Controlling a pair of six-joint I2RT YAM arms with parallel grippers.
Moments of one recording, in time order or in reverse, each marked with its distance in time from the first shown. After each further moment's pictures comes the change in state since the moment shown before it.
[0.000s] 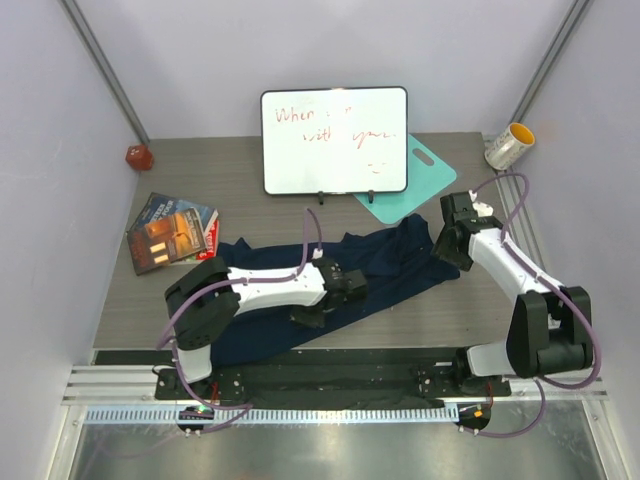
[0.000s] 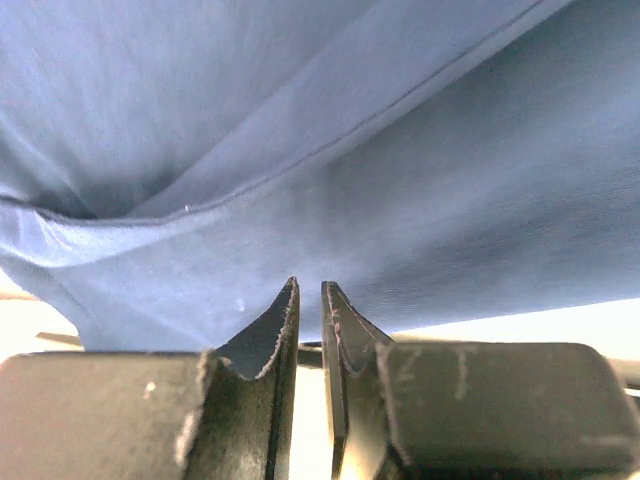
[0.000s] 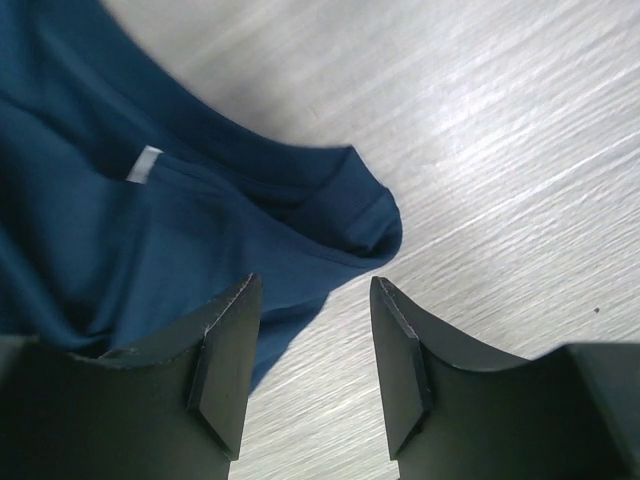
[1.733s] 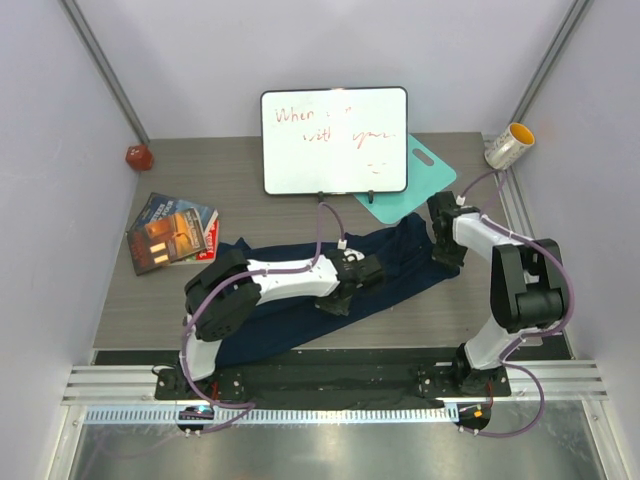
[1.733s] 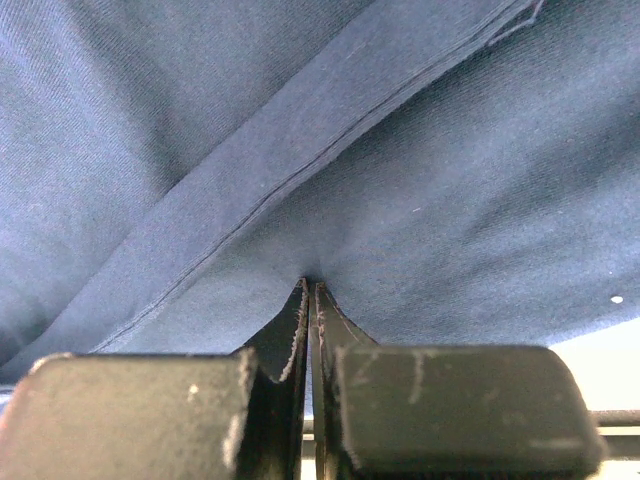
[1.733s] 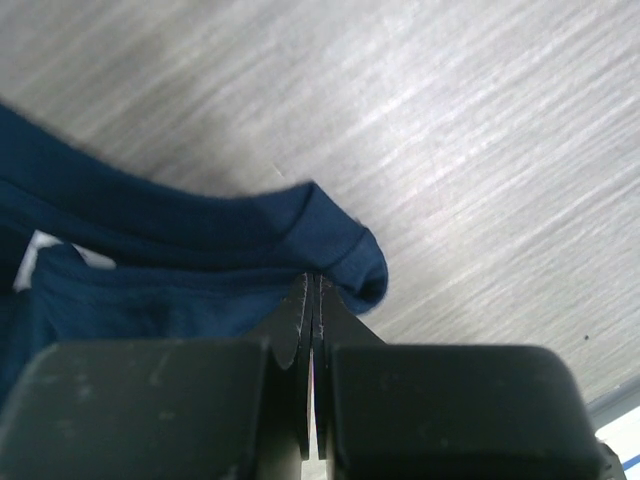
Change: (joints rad) left arm 0.034 0.142 0.143 0.239 0.075 0.140; right arm 0.000 0.283 0.050 0.025 0.101 0.003
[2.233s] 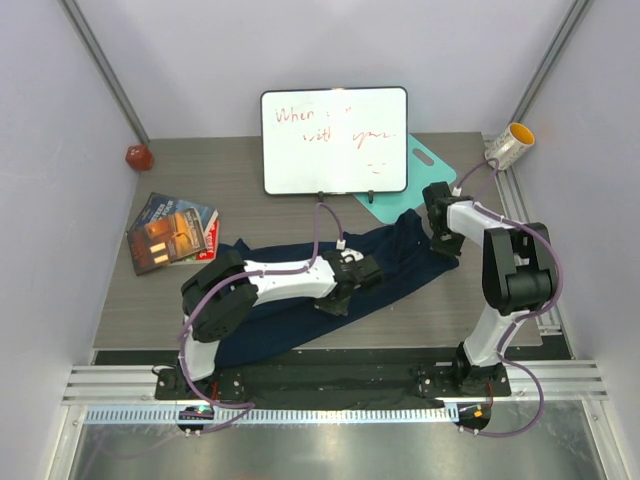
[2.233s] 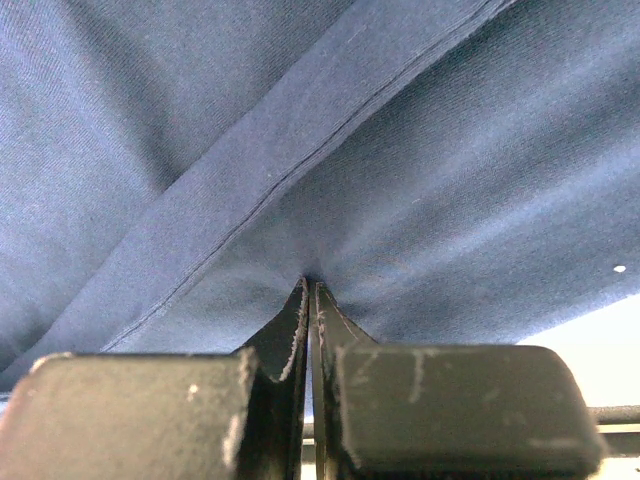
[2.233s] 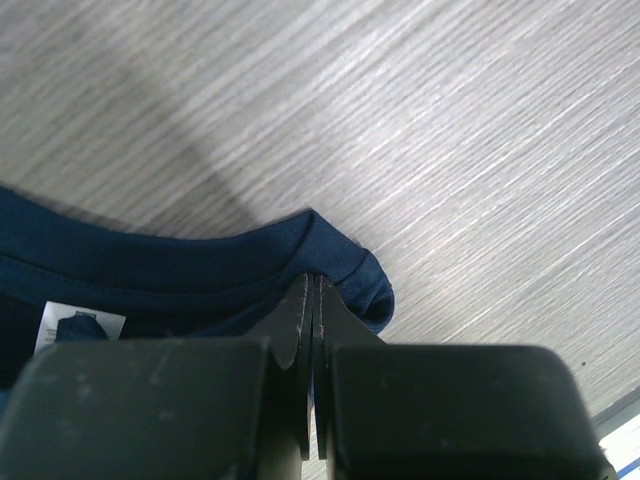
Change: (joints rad) left arm 0.000 -0.029 -0.041 0.042 0.000 -0.003; right arm 0.000 0.136 0.131 -0.017 0.052 -0.002
